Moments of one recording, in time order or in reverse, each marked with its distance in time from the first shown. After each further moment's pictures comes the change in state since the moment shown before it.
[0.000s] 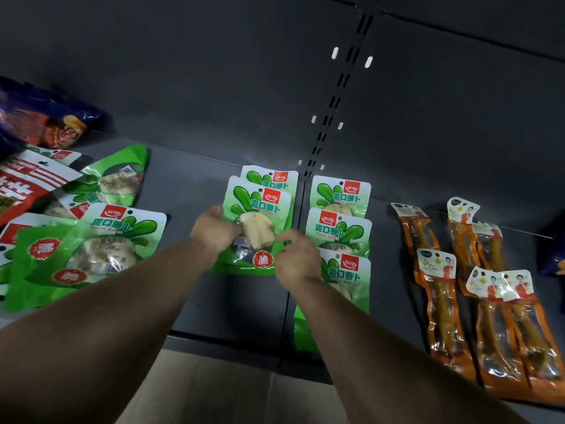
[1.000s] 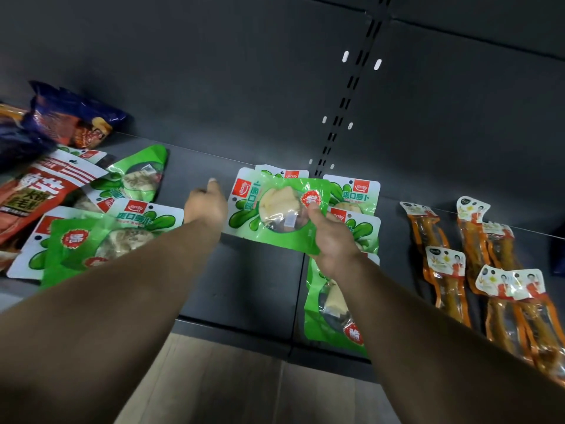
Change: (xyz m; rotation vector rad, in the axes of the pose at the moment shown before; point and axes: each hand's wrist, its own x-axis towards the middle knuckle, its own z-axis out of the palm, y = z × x) left_hand -0.014 0.033 -0.026 0.092 0.320 -0.033; right_hand -0.001 -0.016 -0.041 0.647 -0.079 0.215
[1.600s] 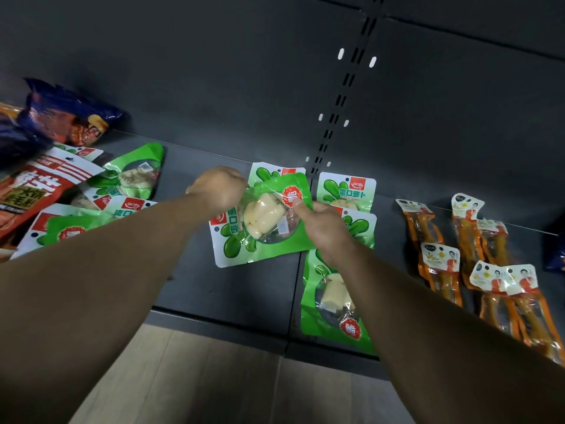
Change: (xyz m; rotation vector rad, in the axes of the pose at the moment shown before) left_hand 0.001 0.029 -0.009 0.526 -0.307 0.416; right_hand -0.008 -0.012 -0.001 -0.389 -0.073 -0.223
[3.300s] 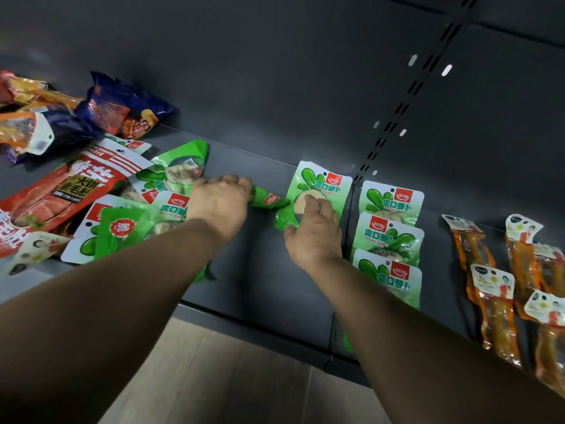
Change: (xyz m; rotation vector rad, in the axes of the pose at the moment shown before) left_hand -0.016 -0.061 -0.017 0.801 0.276 0.181; right_hand 0.020 0.000 0.087 -0.748 0.101 -0.219
